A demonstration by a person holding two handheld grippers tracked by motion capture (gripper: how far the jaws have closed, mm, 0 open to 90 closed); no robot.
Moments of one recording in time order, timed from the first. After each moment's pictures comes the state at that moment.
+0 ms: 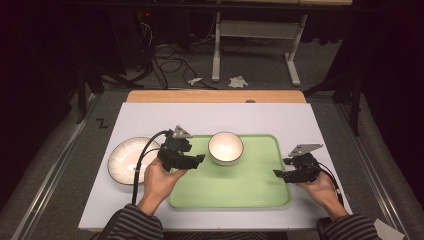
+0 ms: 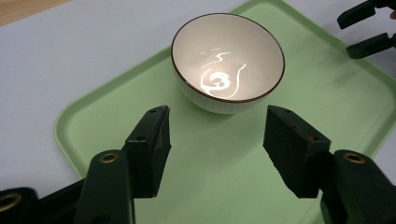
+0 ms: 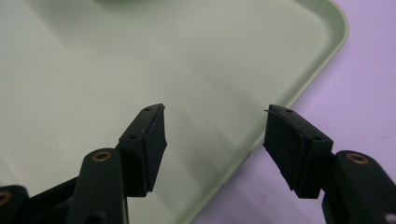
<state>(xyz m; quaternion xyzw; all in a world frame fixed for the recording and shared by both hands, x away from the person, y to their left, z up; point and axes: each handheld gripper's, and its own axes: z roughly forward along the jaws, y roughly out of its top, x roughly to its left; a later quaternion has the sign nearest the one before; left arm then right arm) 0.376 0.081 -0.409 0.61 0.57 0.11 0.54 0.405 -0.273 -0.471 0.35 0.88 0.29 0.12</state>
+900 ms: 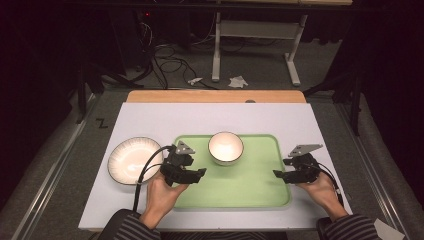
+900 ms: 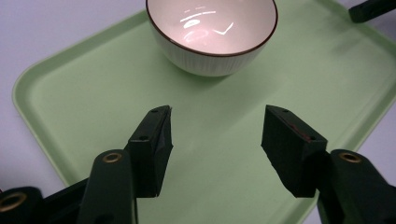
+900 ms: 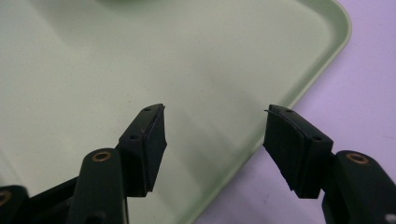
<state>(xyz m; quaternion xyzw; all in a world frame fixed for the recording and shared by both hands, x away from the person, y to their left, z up) 0.353 0.074 -0.442 0.62 0.58 0.10 0.52 0.404 -0.272 -0.472 0.35 0.88 0.29 0.13</state>
